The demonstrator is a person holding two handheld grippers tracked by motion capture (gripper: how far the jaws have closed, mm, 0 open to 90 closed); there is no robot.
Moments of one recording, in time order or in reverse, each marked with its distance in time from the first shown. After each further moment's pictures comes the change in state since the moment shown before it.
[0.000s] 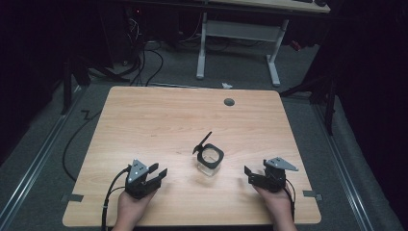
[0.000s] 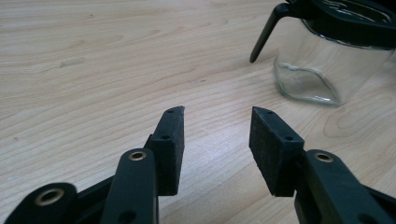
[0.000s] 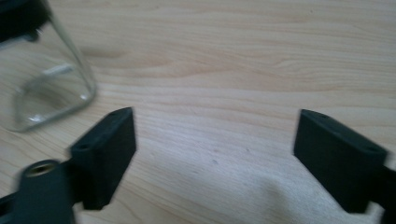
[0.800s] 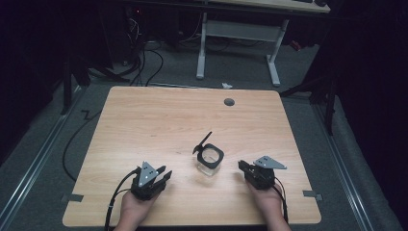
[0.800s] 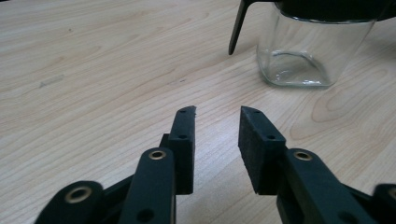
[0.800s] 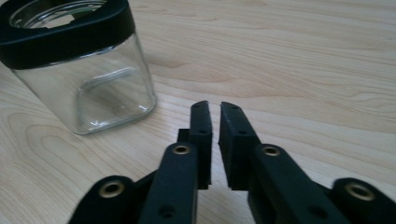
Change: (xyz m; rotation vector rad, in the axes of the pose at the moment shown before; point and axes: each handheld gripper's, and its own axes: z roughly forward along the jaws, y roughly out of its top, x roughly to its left) left arm -0.017 -0.015 0.002 0.054 -0.054 0.134; right arm 0.027 0.007 0.015 -0.016 0.117 -0.100
